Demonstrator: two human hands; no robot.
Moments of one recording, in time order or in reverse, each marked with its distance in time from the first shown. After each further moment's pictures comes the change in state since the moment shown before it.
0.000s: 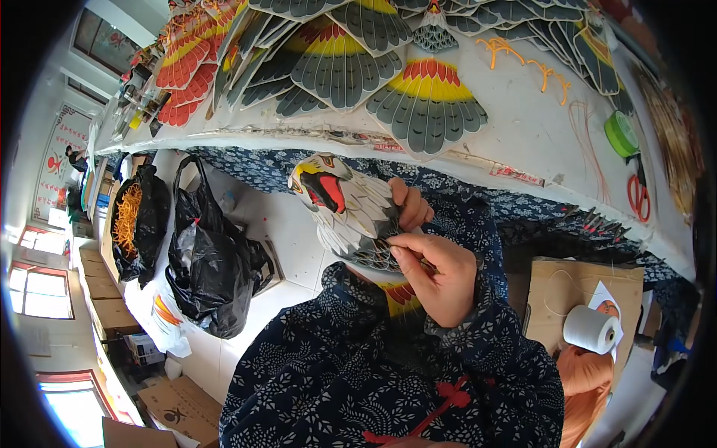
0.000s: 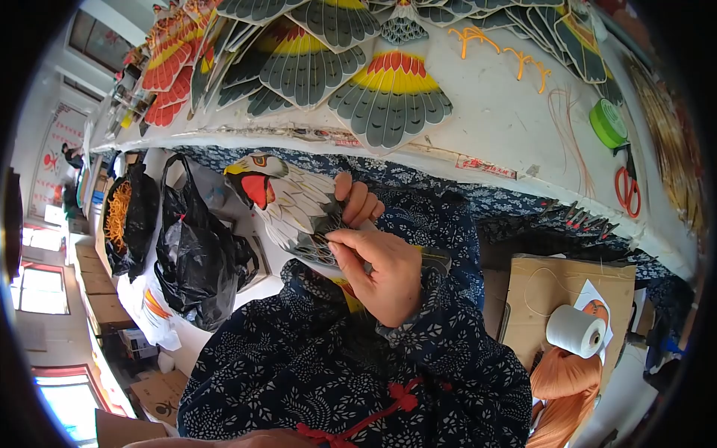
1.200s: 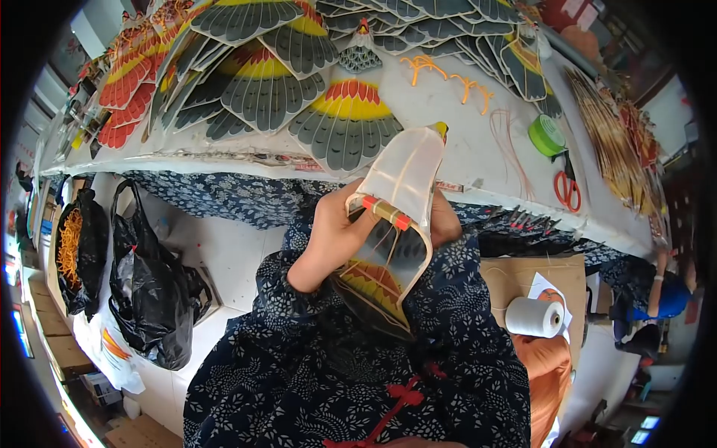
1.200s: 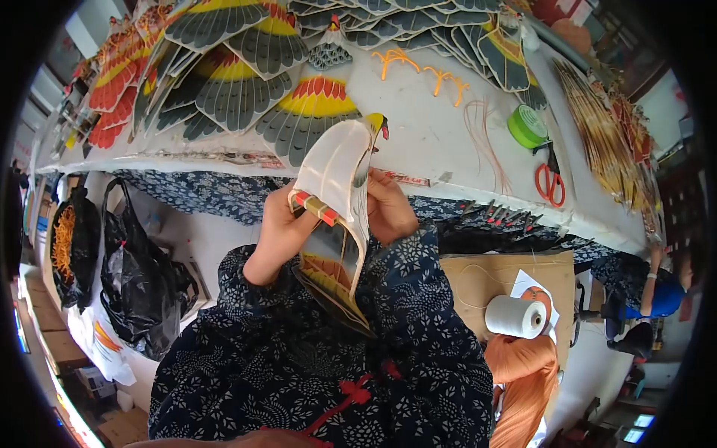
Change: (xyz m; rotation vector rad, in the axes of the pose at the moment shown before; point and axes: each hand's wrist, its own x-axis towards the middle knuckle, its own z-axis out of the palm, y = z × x) left_hand 0.069 -0.011 0.095 1.327 0.596 -0.269; right_hand 0.053 0.113 -0.094 1.236 0.106 0.787
